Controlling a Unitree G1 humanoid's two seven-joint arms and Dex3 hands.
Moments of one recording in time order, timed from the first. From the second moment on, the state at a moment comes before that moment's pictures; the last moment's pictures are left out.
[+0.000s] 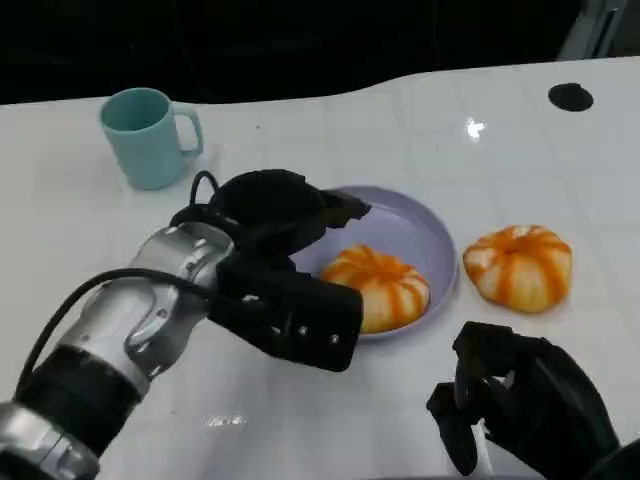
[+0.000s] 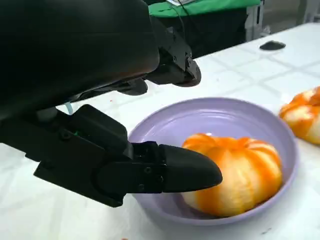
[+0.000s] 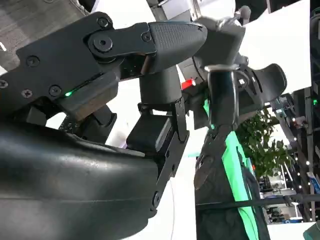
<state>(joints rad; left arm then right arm) -0.66 0.28 -0.50 0.41 0.73 -0.16 -0.24 0.12 0.00 0.05 -0.02 0.41 0.02 0.55</state>
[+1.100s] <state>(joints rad) 0.05 0.11 -0.12 -0.13 -0.30 -0.05 -0.38 0.13 0.00 0.05 -0.05 0.41 0.02 0.55</state>
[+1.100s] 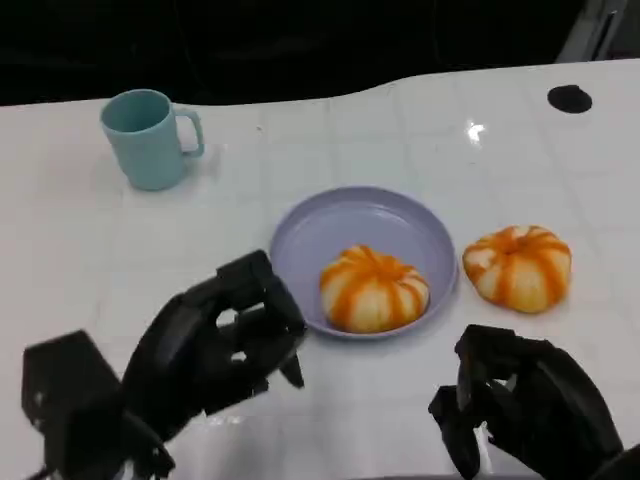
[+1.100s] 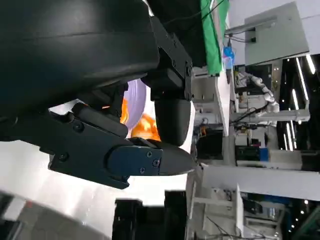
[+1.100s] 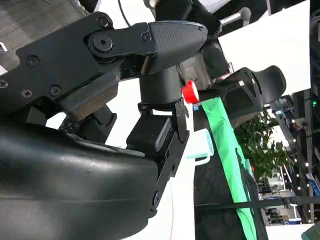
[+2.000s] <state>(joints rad) 0.16 0.09 -0.07 -0.14 -0.49 0.18 -0.51 0.13 -0.02 0.03 -0.04 0.41 0.03 0.56</state>
